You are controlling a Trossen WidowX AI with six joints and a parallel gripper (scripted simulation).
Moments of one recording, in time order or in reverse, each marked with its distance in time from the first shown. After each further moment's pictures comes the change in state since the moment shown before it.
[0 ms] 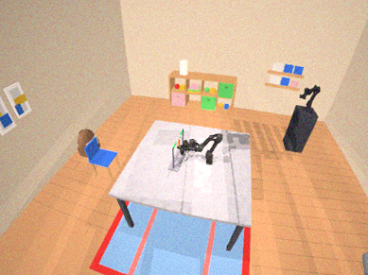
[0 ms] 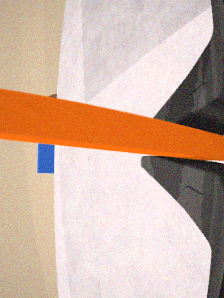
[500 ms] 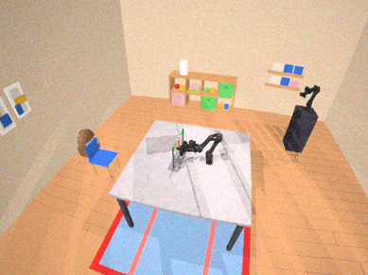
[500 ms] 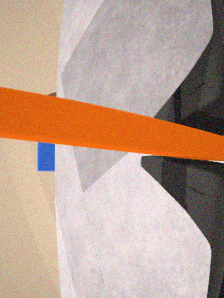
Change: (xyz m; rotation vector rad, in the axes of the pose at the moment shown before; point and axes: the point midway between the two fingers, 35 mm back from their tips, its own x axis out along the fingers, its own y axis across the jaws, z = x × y) arm 0.000 0.017 0.001 0.018 0.001 -0.004
